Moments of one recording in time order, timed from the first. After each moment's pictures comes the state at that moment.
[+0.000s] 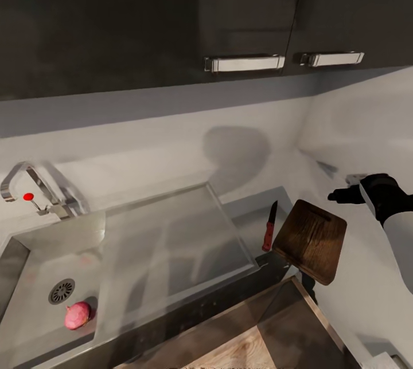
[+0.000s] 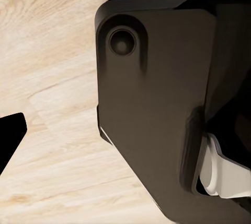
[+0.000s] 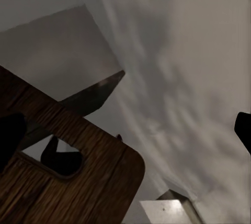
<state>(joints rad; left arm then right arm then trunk) -0.29 -0.06 -0.10 0.08 0.10 -0.01 0.11 -1.23 -0.41 -0.08 -0.44 0.27 0.71 0.27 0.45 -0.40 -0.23</state>
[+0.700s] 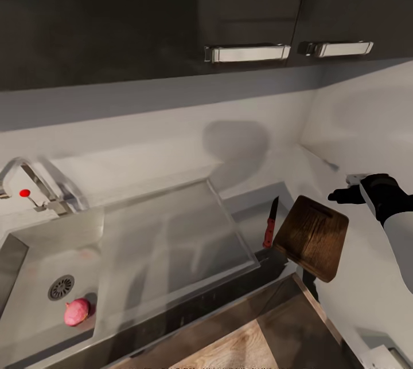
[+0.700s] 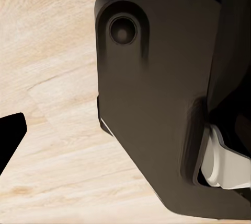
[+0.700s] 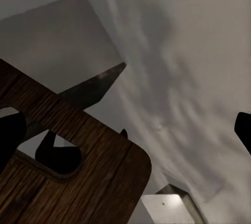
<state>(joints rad) -0.29 -0.06 -0.10 0.08 0.10 -0.01 0.11 -1.23 -0.41 -0.08 -0.43 0.27 0.71 0.27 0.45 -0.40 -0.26</state>
